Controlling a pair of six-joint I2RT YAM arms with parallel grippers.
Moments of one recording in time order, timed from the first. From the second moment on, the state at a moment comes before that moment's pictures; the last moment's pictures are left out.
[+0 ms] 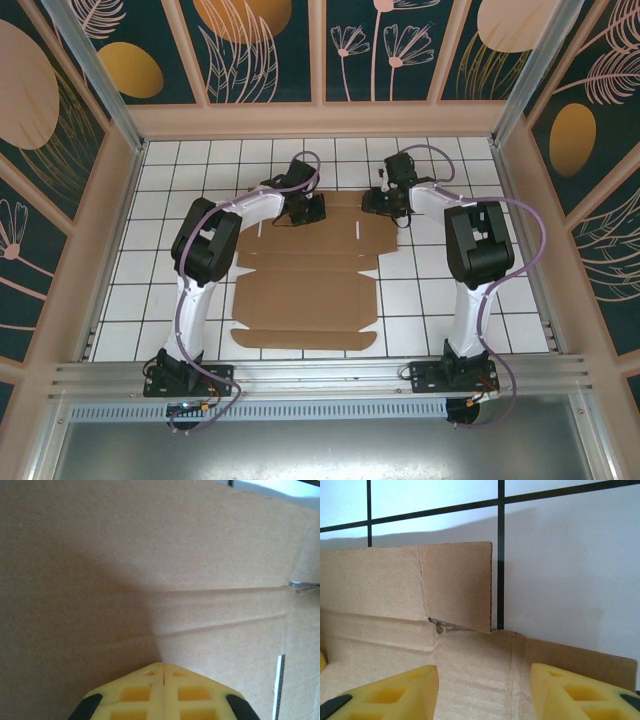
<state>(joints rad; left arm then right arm) -0.52 2.25 1.62 -0.39 0.28 -0.68 0.29 2.00 1.34 -0.37 -0.19 0.35</state>
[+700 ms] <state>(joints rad) -0.49 2.29 1.62 -0.26 0.38 -0.76 0.25 2.06 1.40 -0.32 -0.24 0.42</state>
